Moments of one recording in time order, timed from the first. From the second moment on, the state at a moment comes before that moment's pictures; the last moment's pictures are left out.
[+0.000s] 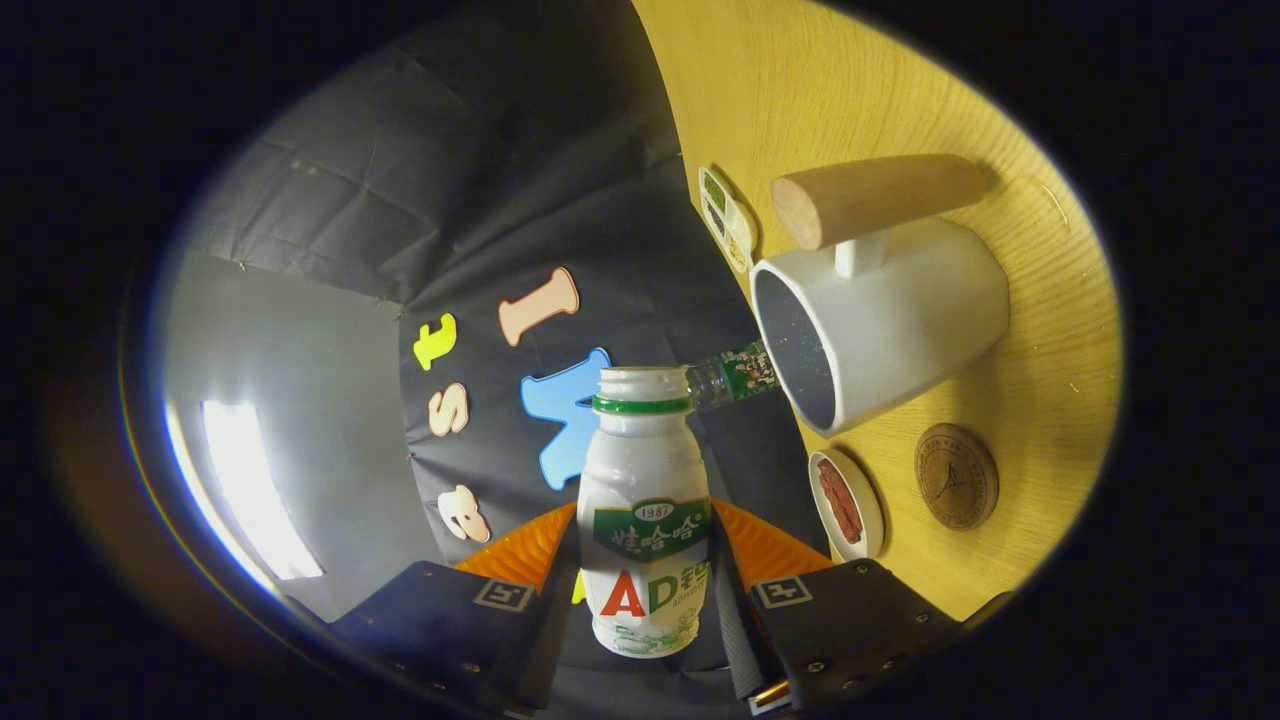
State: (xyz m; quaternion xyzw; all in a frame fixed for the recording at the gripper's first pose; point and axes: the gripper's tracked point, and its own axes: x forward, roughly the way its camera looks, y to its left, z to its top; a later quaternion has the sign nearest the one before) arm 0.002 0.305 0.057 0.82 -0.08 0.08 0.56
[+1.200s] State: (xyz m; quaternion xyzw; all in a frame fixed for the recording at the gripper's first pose) arm 0.001 0.305 0.044 0.82 -0.07 0.07 0.56
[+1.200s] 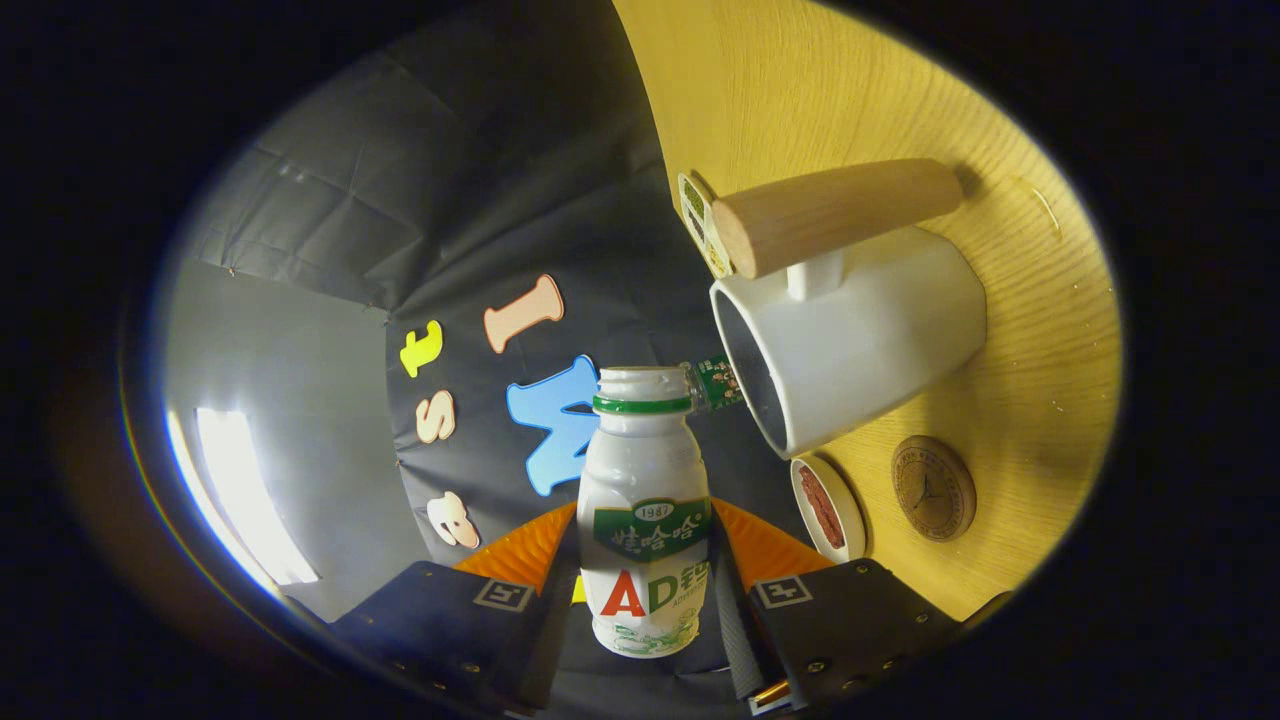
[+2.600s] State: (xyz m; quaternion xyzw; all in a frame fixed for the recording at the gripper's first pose) arm -0.005 0.304 0.029 0.82 -0.06 0.06 0.56
